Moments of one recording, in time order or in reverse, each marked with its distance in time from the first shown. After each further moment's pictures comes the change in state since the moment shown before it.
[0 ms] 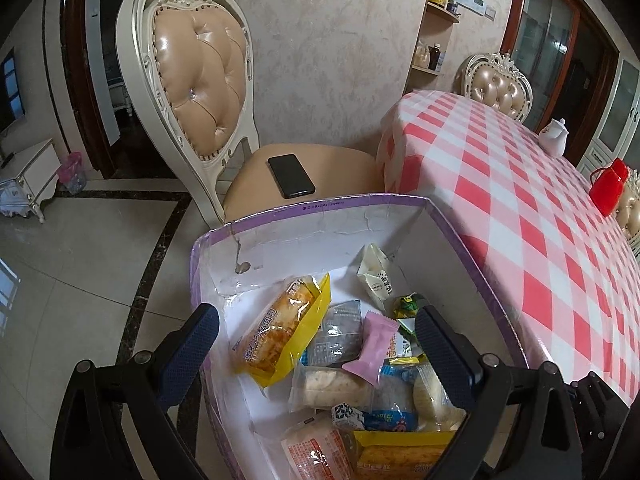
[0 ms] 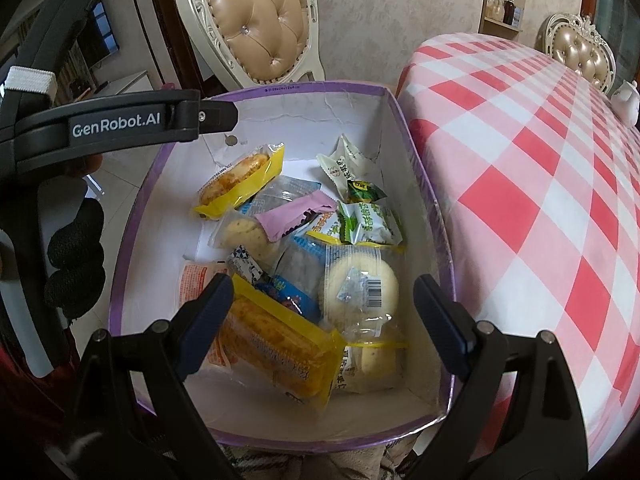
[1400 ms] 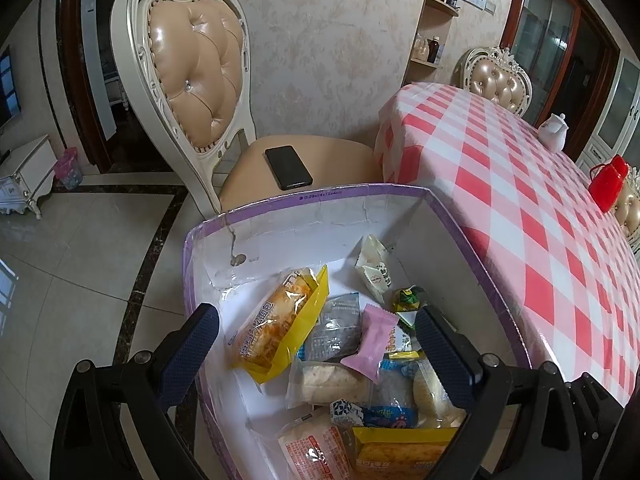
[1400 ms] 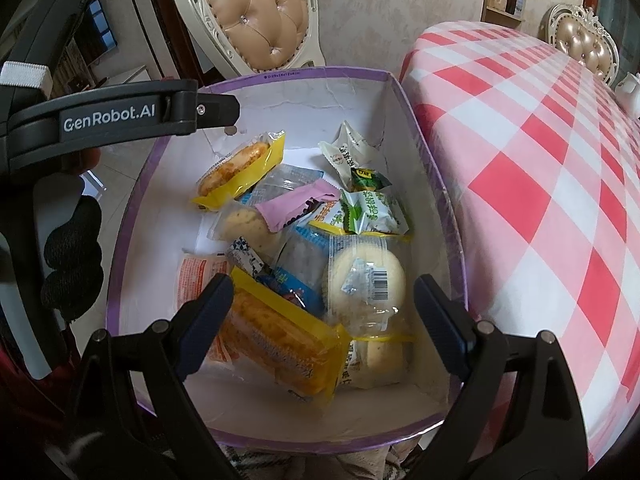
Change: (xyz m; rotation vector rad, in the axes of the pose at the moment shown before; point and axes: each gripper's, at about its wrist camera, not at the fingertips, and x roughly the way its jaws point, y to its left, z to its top) left arm 0.008 0.001 -0.003 0.001 0.027 -0.009; right arm 0.008 -0.001 -0.003 0.013 0.033 0.014
